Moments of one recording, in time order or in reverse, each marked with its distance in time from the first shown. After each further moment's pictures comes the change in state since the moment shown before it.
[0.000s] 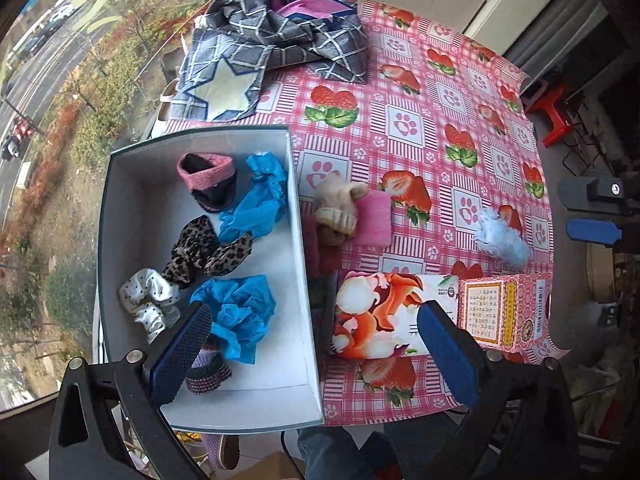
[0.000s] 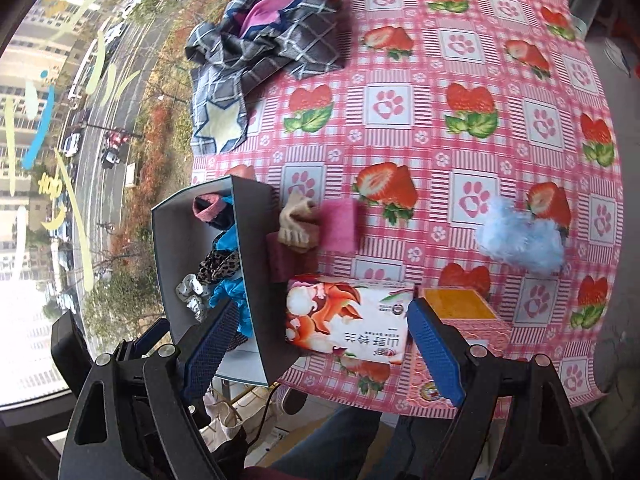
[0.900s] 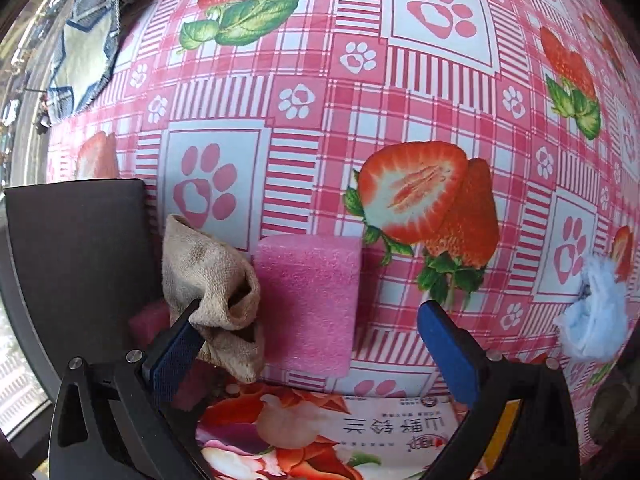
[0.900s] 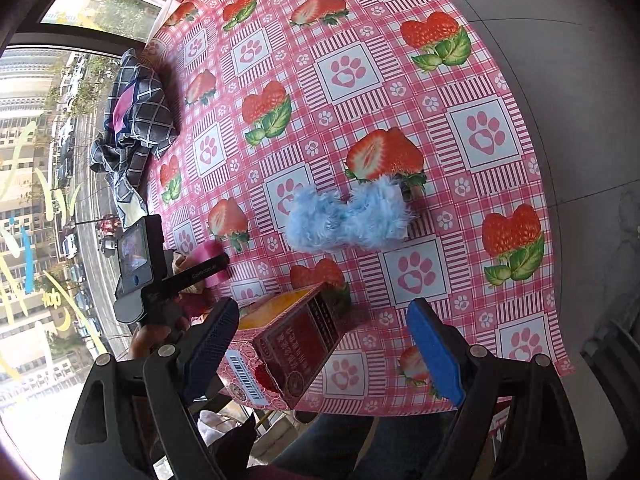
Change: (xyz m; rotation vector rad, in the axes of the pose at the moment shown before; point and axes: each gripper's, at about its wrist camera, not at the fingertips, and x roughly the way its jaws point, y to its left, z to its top) left arm 0.220 -0.089 0.087 -0.036 0.381 0.224; right arm -0.024 -0.202 -0.011 0.361 -0.009 0.059
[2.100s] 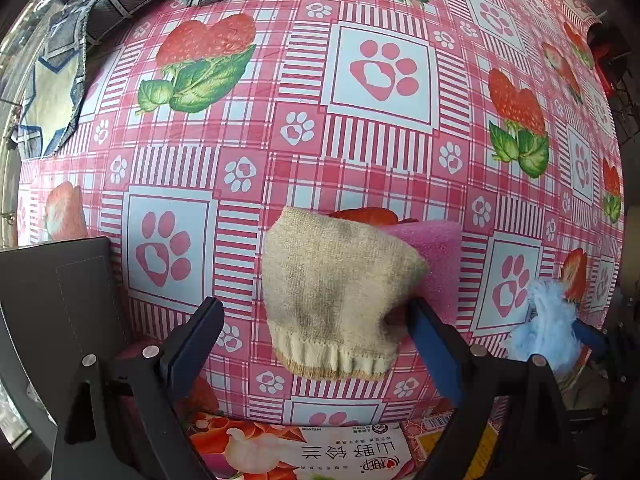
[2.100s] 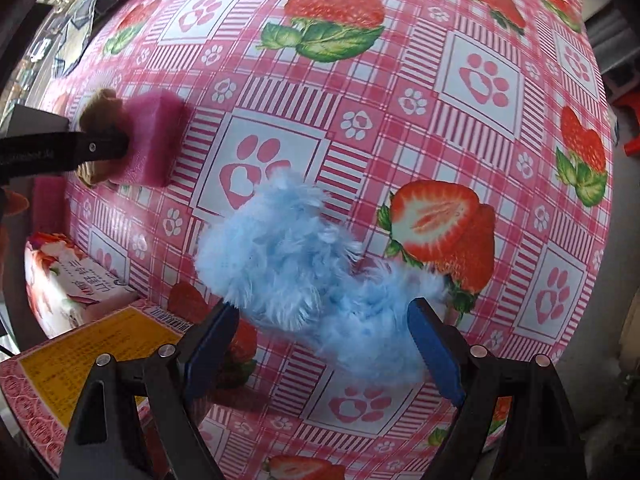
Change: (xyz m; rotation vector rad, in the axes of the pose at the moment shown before) left arm -0.003 -0.017 0.028 0.054 -0.102 -0.124; right arm 0.162 0.035 0.031 -0.625 0.086 -0.410
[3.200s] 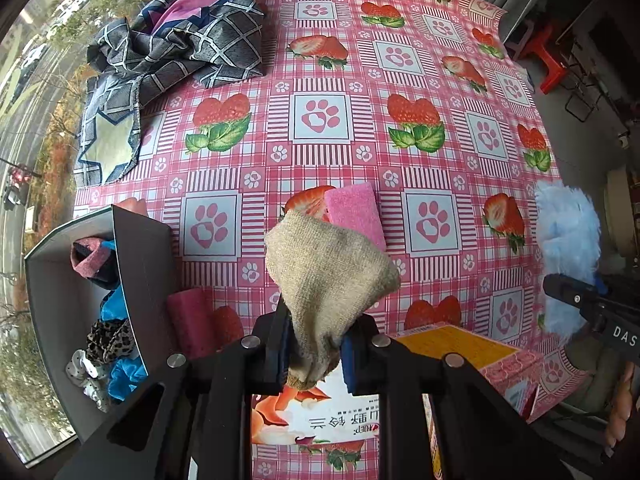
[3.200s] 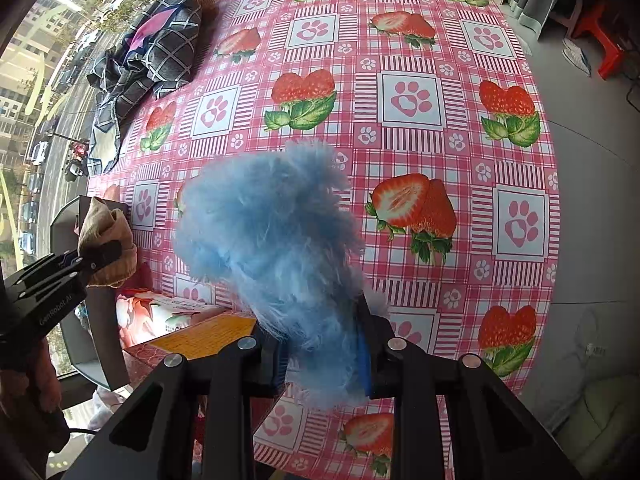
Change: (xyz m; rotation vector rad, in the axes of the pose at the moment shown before) left arm -0.133 -0.013 -0.095 0.145 -0.209 0.000; right arm -0.107 -0.053 -0.079 0.321 -0.180 0.156
